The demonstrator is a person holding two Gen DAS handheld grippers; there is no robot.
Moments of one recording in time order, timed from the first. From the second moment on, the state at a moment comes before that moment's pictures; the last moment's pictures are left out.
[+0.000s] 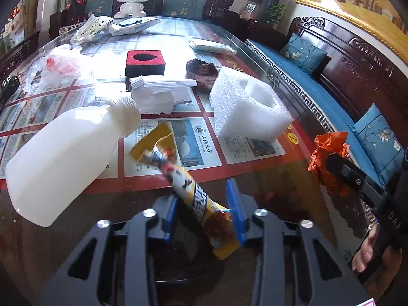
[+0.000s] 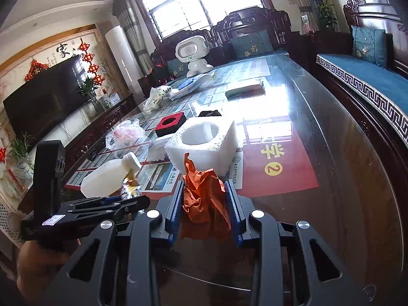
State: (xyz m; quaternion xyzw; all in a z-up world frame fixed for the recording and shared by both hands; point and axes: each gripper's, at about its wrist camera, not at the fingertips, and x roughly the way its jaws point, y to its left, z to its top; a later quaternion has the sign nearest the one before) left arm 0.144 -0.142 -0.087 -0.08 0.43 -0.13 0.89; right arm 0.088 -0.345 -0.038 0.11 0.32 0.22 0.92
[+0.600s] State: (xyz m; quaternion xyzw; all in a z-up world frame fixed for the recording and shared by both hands) left arm 0.101 -0.130 -0.055 -0.07 0.38 -0.18 0.90; right arm 0.057 -0.329 -0.026 0.10 0.31 0.22 0.92
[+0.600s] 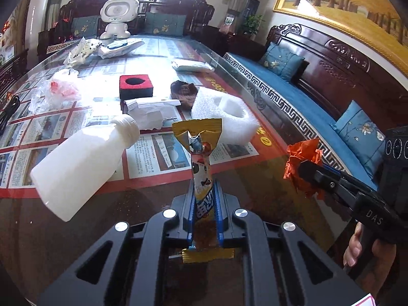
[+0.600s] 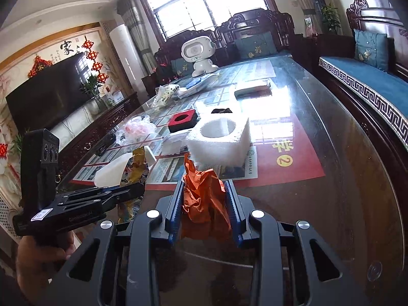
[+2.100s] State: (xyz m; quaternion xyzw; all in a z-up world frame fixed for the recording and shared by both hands) left arm -0.146 -0.087 -0.136 -0.02 0.45 -0.30 0.84; right arm -0.199 -0.253 -0.104 0.01 0.40 0.20 0.90
